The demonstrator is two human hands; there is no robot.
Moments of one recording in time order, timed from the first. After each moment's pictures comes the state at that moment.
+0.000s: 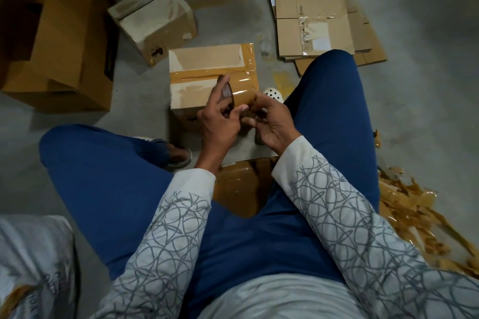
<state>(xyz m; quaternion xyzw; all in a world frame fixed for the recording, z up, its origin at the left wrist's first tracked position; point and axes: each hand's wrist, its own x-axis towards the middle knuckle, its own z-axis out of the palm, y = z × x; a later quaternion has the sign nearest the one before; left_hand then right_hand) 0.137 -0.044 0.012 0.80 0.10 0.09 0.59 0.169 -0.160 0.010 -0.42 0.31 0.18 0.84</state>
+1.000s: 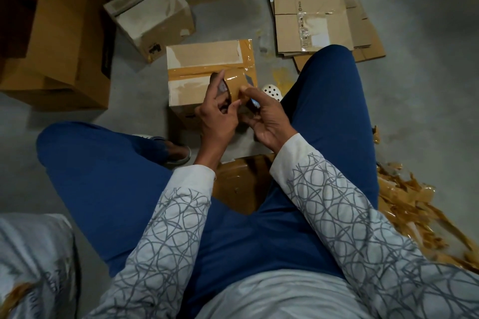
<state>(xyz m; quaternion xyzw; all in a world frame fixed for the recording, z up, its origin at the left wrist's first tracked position) 0.140 -0.045 0.007 0.79 0.11 0.10 0.60 0.168 -0.153 0.011 -0.39 0.23 0.19 0.87</state>
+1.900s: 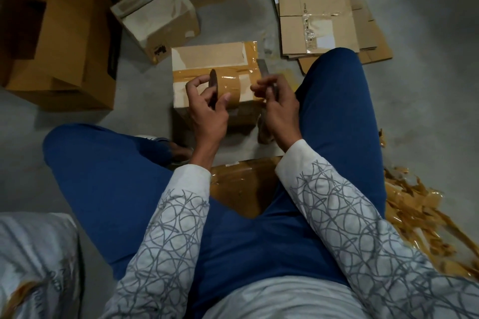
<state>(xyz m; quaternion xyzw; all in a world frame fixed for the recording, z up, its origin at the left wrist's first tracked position) 0.149 -0.023 0.010 0.74 0.17 0.10 0.65 0.169 -0.168 0.009 -0.77 0.08 0.00 0.64</state>
